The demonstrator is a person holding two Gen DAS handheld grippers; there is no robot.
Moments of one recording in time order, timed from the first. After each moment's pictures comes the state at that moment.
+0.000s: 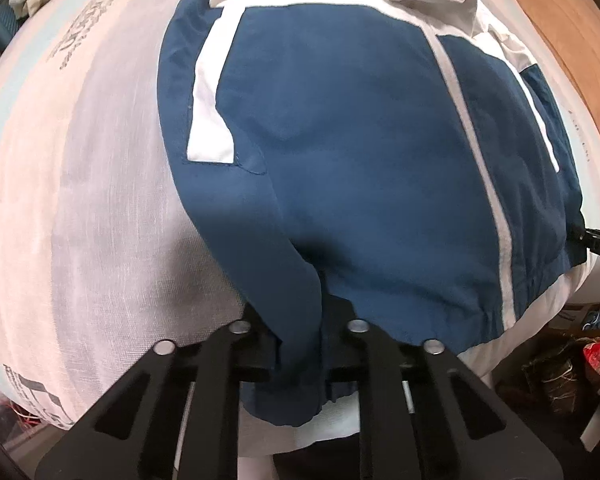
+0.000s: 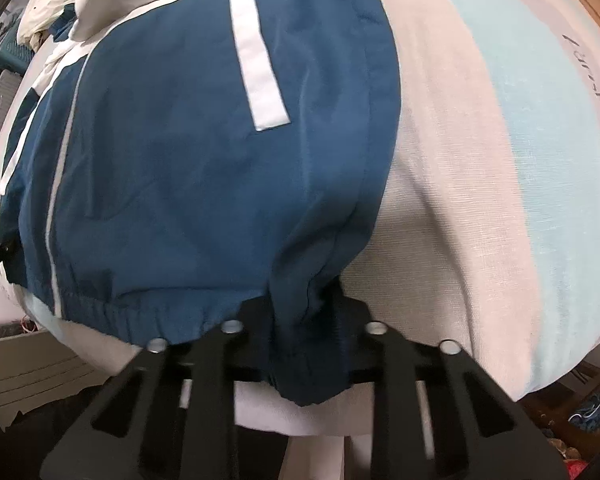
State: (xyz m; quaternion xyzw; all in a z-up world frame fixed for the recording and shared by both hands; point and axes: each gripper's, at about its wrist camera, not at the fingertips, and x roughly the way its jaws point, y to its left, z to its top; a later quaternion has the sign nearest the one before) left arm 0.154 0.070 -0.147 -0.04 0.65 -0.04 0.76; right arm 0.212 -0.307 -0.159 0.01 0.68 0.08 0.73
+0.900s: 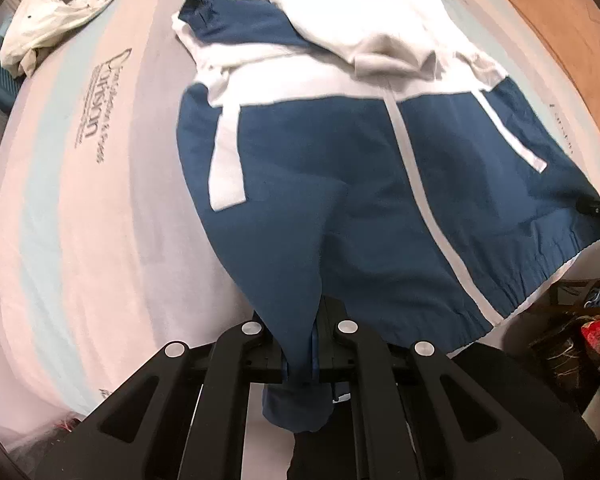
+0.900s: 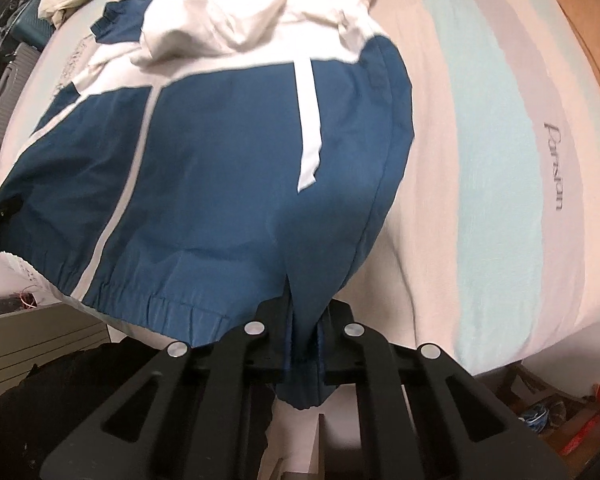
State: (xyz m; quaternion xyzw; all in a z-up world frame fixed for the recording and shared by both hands) left arm 0.214 0.050 -0.038 0.03 0.66 -0.05 0.75; right arm 0.285 -0.270 -0.031 -0.05 0.69 0.09 0.72
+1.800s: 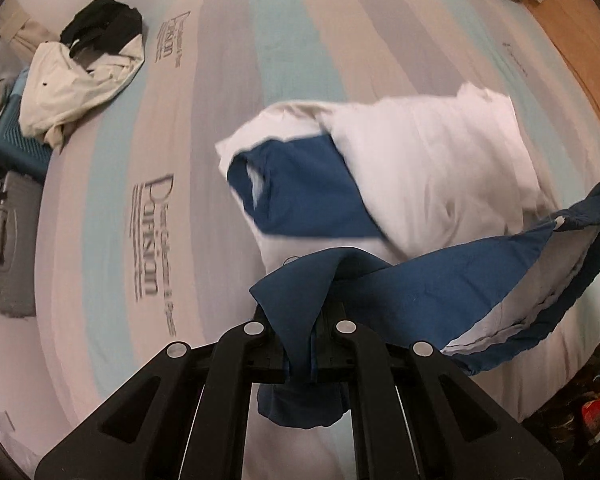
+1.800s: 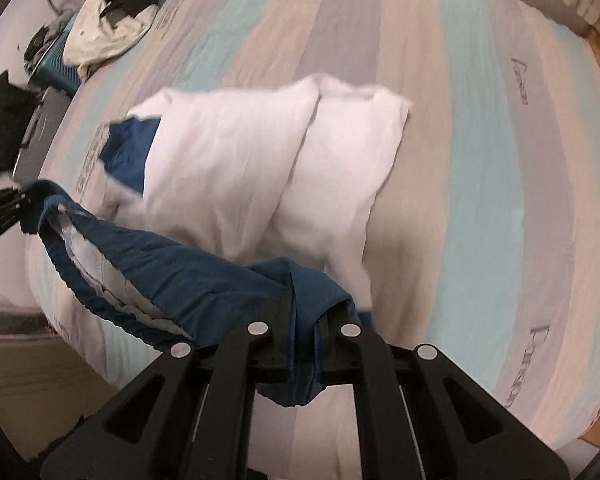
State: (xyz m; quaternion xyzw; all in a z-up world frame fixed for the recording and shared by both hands) left arm 0.441 0.069 0.029 0.06 0.62 0.02 0.78; right arm 0.535 -0.280 0.025 -0.04 0.64 0.18 0.75
